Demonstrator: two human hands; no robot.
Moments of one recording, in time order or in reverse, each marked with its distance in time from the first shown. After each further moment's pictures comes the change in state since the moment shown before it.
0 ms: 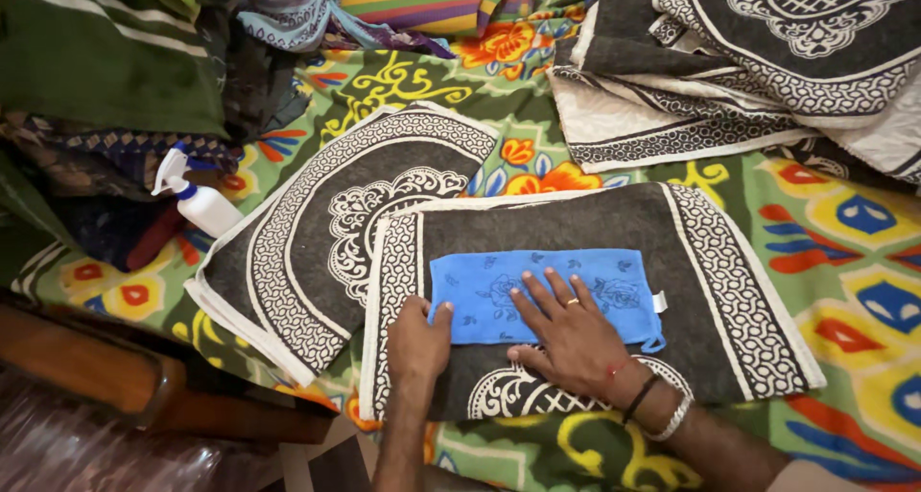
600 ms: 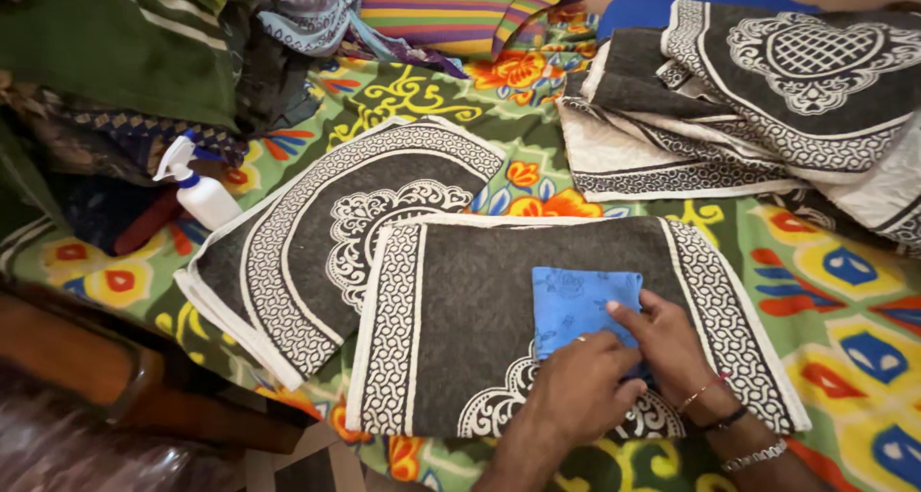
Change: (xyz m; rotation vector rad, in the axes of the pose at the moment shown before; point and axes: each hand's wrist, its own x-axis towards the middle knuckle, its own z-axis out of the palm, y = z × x) left_hand -0.103 0.113 0.051 -0.170 -0.419 0.969; right_hand -0.035 0.113 0.027 1.374 0.306 0.734
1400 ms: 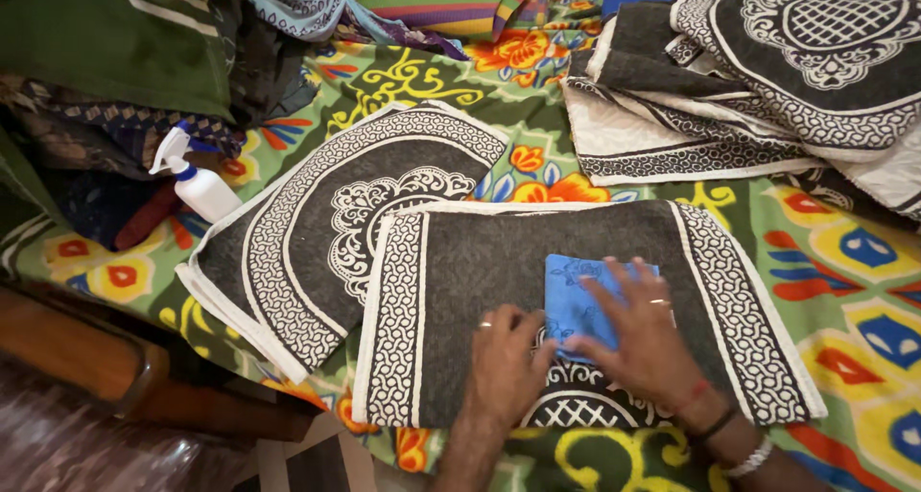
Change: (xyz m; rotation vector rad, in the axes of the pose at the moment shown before) left_hand -0.037 -0.062 -0.018 0.168 0.293 -0.286; right_hand -0.044 -0.038 0.043 -1.149 0.090 -0.963
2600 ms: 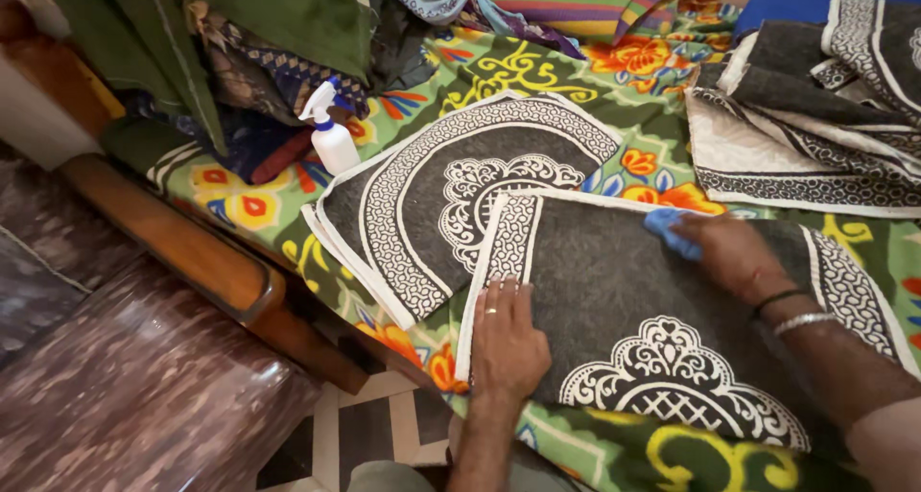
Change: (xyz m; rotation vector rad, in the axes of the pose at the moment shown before) left_hand -0.037 -0.090 -0.049 0.331 0.396 -0.024; right_hand 0.124 0.054 0.053 0.066 -0.272 -0.096
